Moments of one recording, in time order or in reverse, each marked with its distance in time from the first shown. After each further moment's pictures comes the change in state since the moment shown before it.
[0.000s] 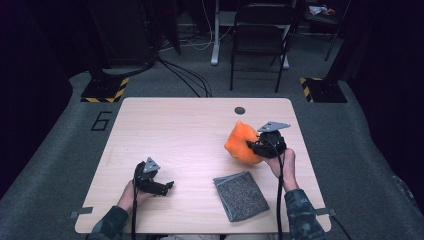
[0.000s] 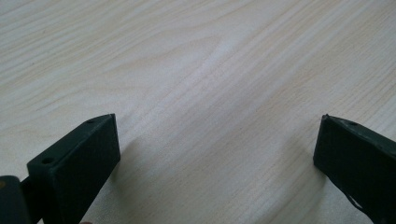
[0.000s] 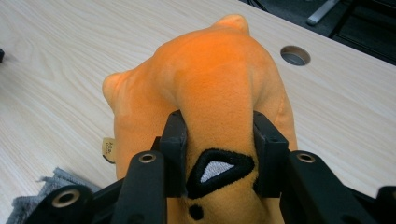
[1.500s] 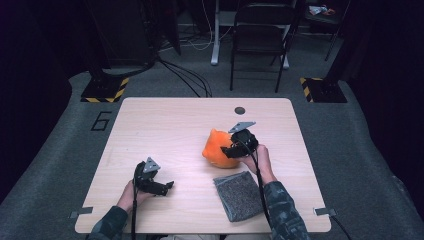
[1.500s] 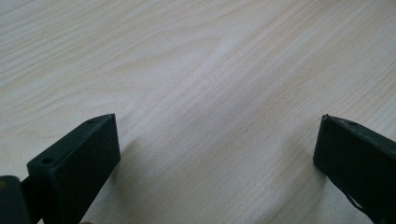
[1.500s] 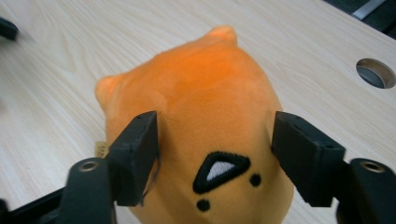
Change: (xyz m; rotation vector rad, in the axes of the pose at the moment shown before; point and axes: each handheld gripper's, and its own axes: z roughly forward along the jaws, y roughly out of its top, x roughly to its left) left arm 0.000 0.000 0.000 0.001 -0.001 0.004; right arm 0.039 0.020 0.060 0.071 0.080 -0.088
